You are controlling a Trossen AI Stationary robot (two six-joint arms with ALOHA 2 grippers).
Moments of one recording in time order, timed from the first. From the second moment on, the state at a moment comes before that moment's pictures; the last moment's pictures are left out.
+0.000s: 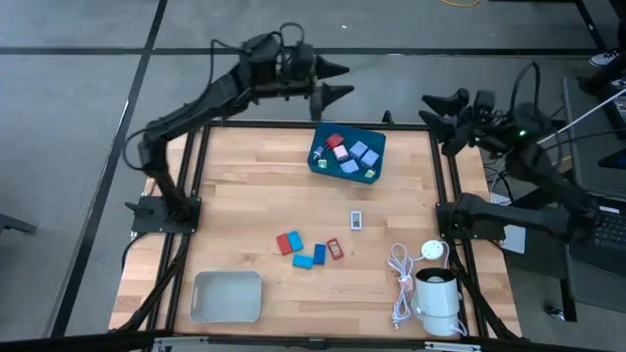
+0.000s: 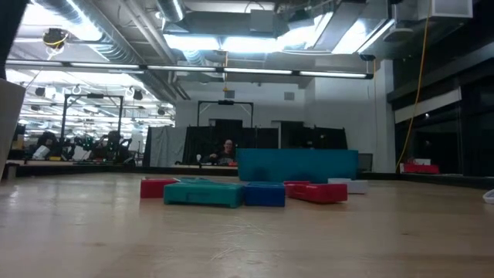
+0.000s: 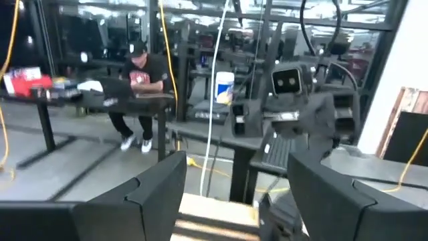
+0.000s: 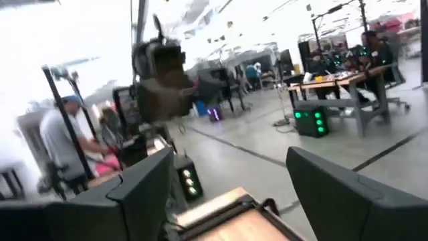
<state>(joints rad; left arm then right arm) 0.42 1.72 2.02 -0.28 0.25 -0.09 -0.54 0.67 0.99 -0.12 -0.17 0.36</state>
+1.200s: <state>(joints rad) 0.25 0.99 0.66 0.33 -0.14 -0.40 -0.06 1.58 1.49 -1.17 0.41 1.05</state>
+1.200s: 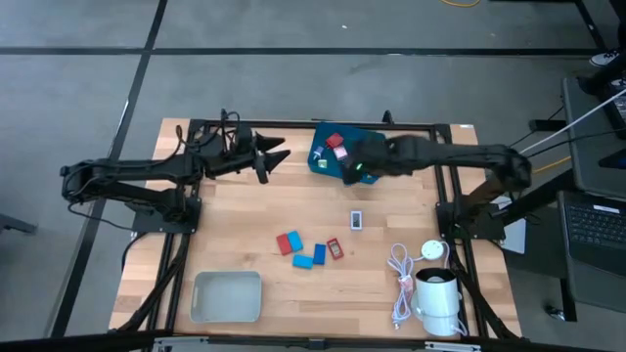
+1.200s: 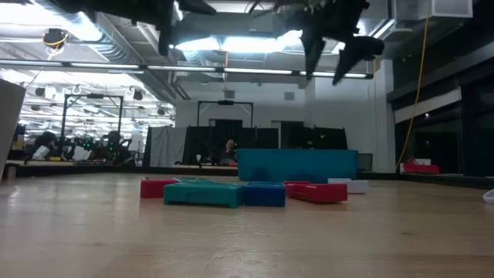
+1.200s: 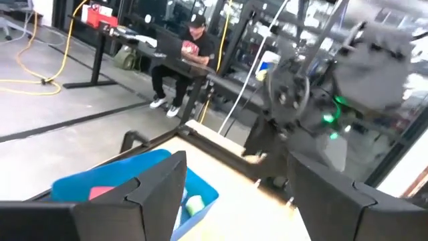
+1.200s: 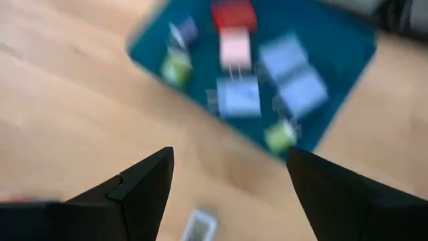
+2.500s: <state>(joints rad) -0.22 1.14 0.59 -0.19 0.09 -0.53 -0.04 1.65 1.41 -1.05 0.24 0.98</state>
